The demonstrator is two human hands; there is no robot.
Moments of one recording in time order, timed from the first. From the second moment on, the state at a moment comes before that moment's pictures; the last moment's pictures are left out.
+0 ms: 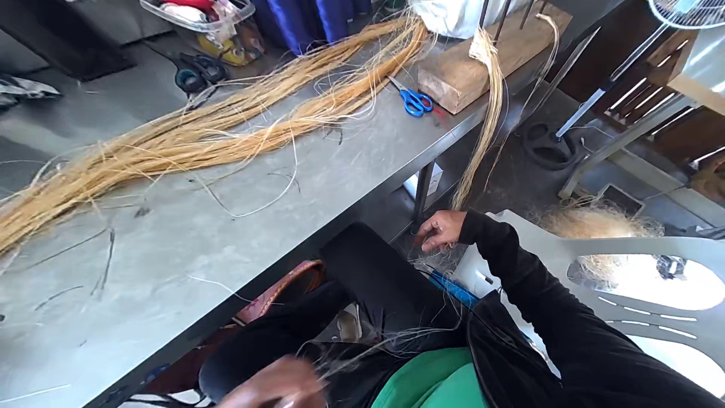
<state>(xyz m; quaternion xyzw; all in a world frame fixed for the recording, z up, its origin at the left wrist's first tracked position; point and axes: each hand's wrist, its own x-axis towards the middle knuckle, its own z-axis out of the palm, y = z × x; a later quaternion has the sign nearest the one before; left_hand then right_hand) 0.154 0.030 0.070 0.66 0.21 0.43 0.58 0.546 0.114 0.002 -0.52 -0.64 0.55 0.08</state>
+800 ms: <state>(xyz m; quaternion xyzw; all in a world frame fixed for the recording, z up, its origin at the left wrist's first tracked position) 0.352 0.144 0.044 0.73 0.16 0.40 0.53 0.513 0.114 -0.100 -0.49 -0.55 0.67 0.04</state>
